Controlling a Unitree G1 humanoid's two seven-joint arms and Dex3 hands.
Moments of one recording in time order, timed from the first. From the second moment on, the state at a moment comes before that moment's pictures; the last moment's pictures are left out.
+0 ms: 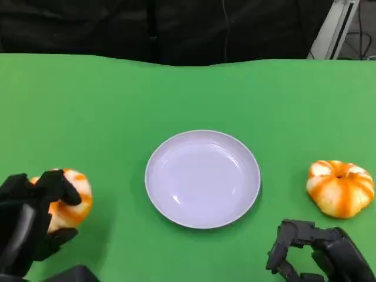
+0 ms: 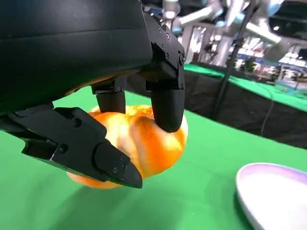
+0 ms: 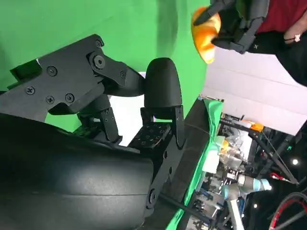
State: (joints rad) left arm 0.15 0.41 -0.09 0.08 0.70 -0.24 0.45; right arm 0.08 -0.10 0.11 0.45 0.04 -0.91 0.36
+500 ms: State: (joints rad) left arm 0.04 0.37 -0.20 0.01 0.74 -0.27 0.37; right arm 0.08 -0.10 0.11 0.46 0.03 -0.91 0.35
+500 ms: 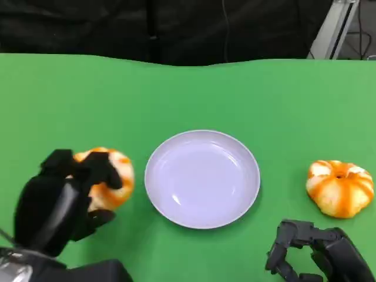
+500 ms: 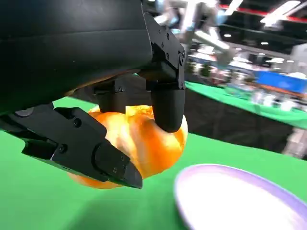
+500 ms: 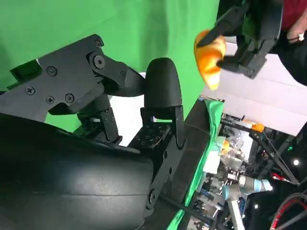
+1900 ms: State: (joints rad) left arm -0.34 0.21 -0.38 0.38 0.67 -0.39 0.23; right arm 0.08 -0.08 0.13 0.46 0.00 -0.92 0.31
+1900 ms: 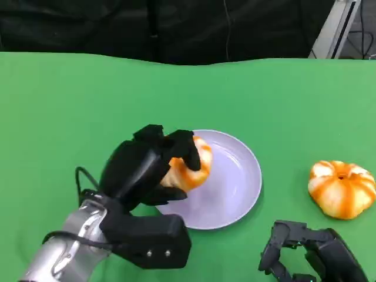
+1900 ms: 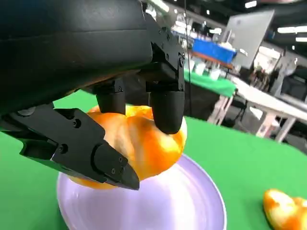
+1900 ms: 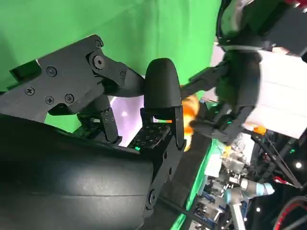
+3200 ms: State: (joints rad) left arm -0.58 0.10 -0.47 0.76 0.59 -0.45 0.03; right arm 0.08 -0.08 0.14 0.45 -0.02 -0.91 0.29
